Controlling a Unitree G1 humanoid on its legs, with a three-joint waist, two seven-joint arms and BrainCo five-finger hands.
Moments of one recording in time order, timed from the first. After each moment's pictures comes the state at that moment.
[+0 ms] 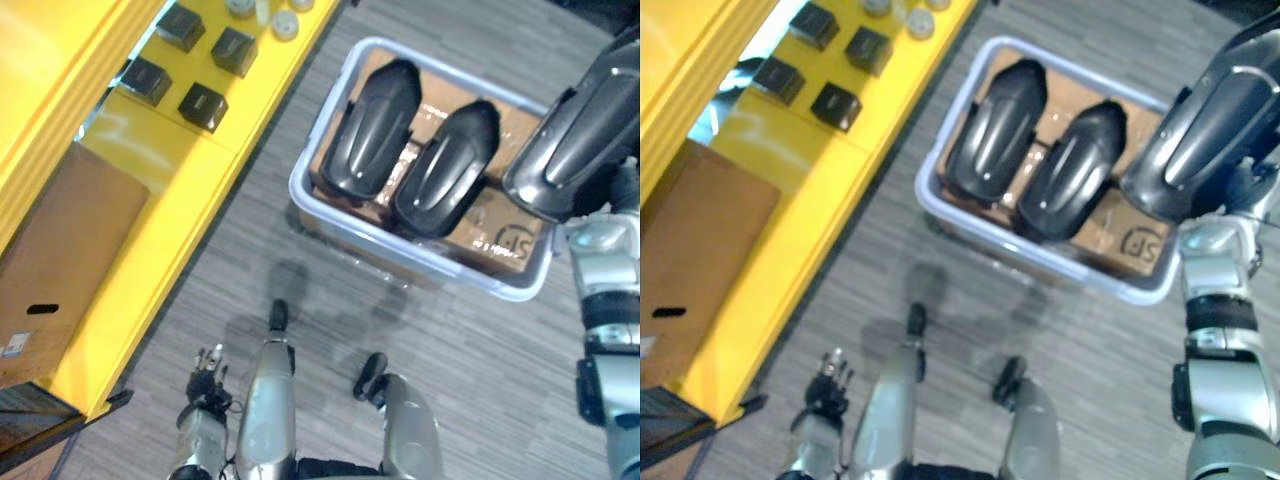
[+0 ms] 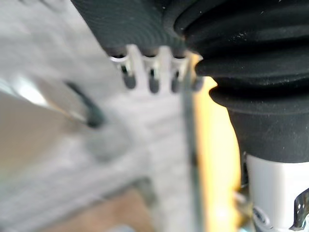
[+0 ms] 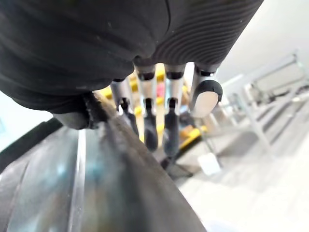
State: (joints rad) left arm 0.02 0.14 0.15 0.63 -0.85 -0.25 -0.01; right arm -0.68 -0.68 -0.10 0.65 -0.12 0.25 -0.63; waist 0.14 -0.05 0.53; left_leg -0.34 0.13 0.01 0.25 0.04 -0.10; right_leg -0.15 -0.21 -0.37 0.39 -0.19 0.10
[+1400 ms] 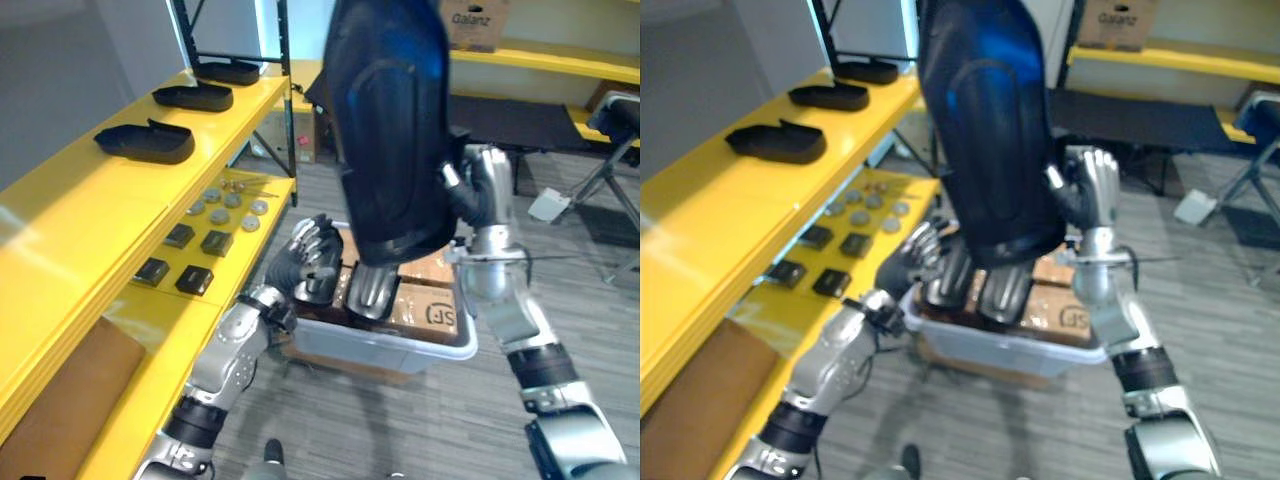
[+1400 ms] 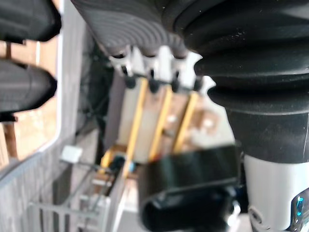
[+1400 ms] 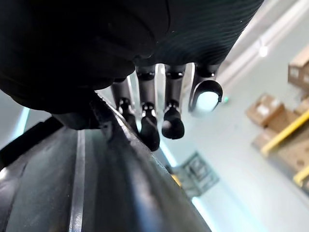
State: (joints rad) left arm -0.26 0.23 -0.30 -0.06 -0.56 0.10 -0.11; right arm -0.50 -0.44 0.19 0.19 -0.52 -0.27 -0.48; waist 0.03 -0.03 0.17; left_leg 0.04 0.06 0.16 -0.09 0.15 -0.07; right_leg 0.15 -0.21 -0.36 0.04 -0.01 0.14
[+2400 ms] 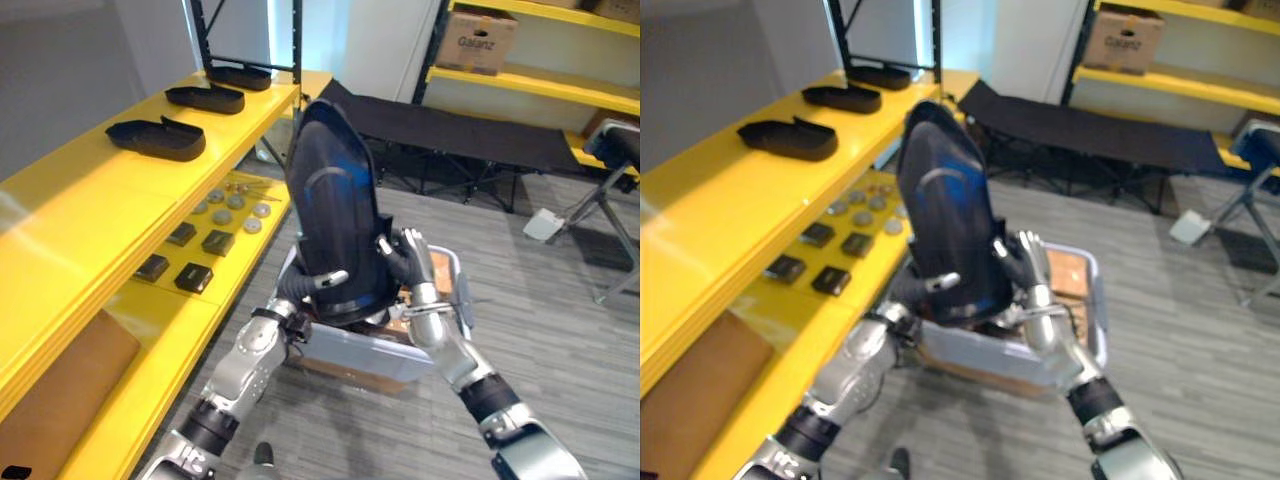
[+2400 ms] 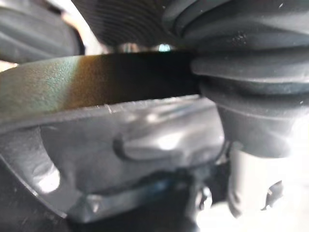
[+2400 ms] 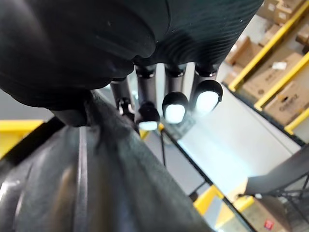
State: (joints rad) left arm -0.24 0.23 -0.40 0.04 -0.53 0.01 0.11; right arm -0.39 -0.28 0.39 0.41 -0.48 -0.31 -0.56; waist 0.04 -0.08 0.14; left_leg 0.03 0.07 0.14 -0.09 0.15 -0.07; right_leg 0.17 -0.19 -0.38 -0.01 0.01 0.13
